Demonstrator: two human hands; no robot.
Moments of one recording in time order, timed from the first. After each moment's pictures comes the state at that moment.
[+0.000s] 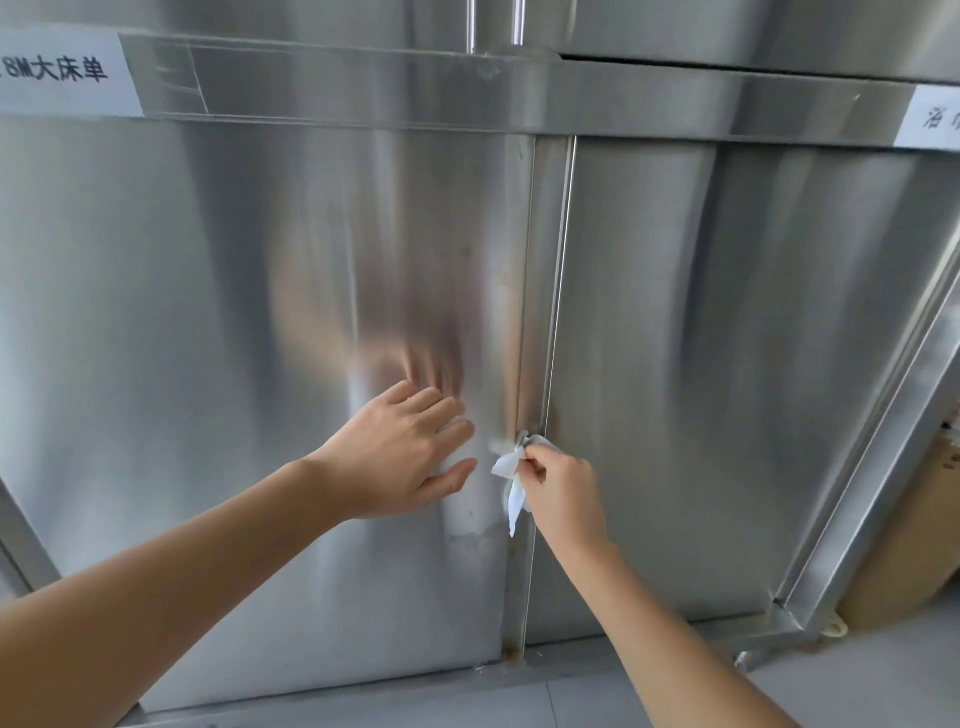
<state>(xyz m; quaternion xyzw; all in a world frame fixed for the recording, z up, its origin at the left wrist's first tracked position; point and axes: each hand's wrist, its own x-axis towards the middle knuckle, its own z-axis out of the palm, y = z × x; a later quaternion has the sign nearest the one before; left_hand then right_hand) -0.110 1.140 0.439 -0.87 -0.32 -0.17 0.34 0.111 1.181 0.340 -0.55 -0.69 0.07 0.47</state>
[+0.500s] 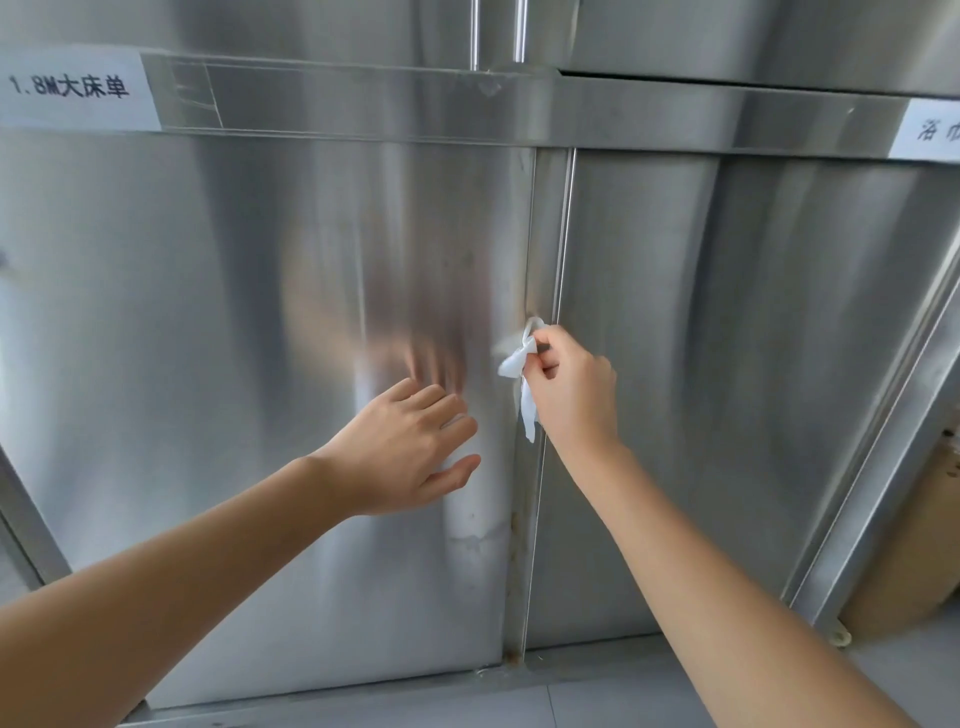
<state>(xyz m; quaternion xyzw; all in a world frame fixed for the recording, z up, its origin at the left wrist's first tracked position) -0.107 1.136 0.445 -0.86 -0.34 -0.17 0.34 0.106 1.202 0.450 -0.48 -0.67 -0.01 0.57</state>
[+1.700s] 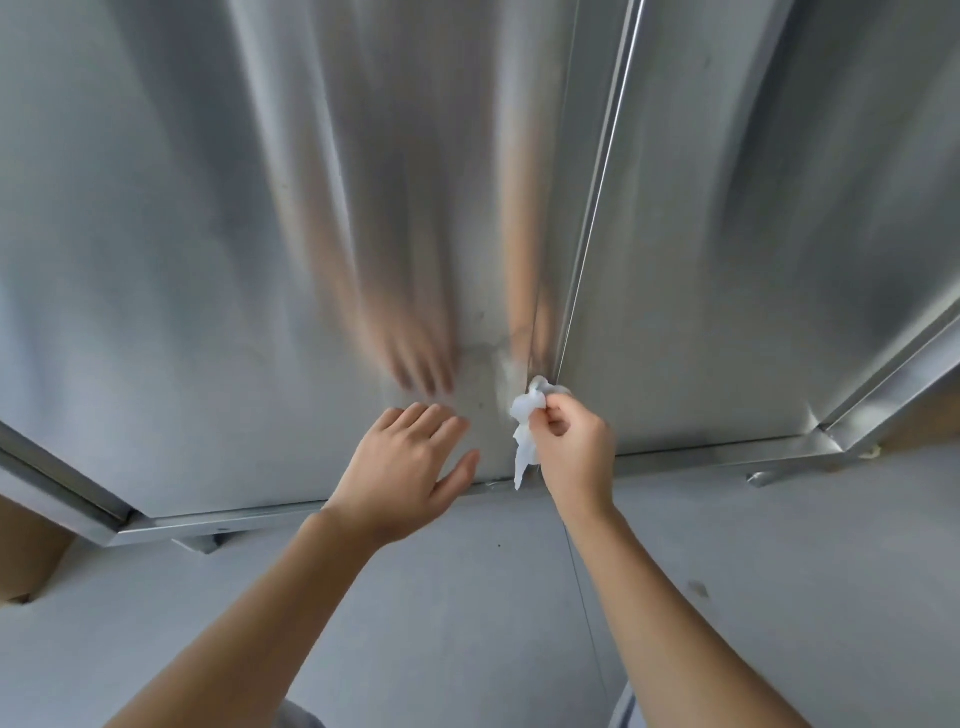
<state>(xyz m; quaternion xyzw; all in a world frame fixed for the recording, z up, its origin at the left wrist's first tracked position) -0.102 1.115 0.180 -0.84 -0.50 -0.20 0.07 0.100 1.152 0.149 -0.60 -0.56 0.26 0.51</state>
